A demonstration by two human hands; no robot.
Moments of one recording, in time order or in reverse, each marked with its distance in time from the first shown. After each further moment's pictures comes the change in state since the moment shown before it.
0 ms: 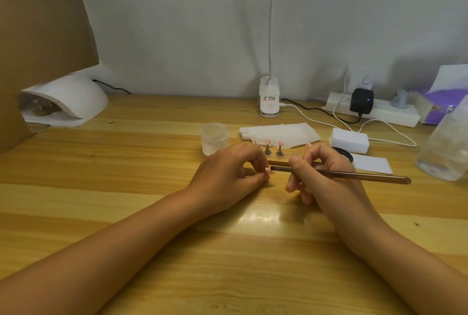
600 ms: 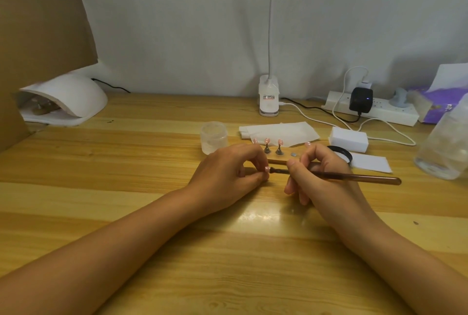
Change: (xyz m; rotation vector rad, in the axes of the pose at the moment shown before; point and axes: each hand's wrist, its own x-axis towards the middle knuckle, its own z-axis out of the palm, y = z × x) left_hand -0.001 0.001 0.000 0.001 -0.017 -0.003; right_hand 0.001 0.004 0.001 -0.111 -0.007 0.001
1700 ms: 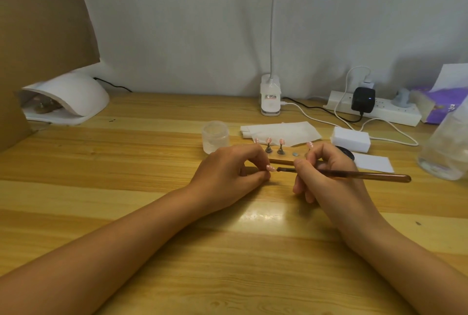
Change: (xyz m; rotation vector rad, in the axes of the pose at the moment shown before) left_hand 0.001 -0.002 0.001 -0.024 0.010 -0.003; right_hand 0.001 0.000 -0.002 0.029 0.053 0.009
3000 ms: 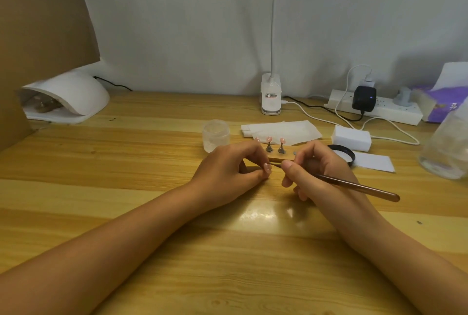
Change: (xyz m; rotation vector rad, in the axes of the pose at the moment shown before) left_hand 0.001 -0.003 0.000 -0.110 -0.001 -0.024; right_hand 0.001 -0.003 0.001 0.005 -0.137 -0.049
